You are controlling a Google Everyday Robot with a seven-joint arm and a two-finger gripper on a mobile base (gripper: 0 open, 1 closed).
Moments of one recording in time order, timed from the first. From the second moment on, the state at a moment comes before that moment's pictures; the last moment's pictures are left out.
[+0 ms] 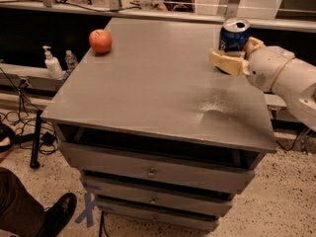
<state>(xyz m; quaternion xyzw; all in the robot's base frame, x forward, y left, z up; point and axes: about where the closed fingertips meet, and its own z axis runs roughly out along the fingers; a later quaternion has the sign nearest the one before) 0.610 -0.172 0.963 -0.29 0.63 0.19 0.69</state>
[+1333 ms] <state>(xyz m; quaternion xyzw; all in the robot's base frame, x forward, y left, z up) 0.632 -0.252 0.911 -0.22 0.64 0.13 0.72</state>
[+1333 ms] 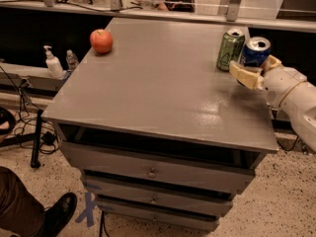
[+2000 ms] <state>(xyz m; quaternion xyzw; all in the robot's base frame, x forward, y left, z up) 0.657 -0.255 0.897 -0.20 0.65 0.12 0.72</state>
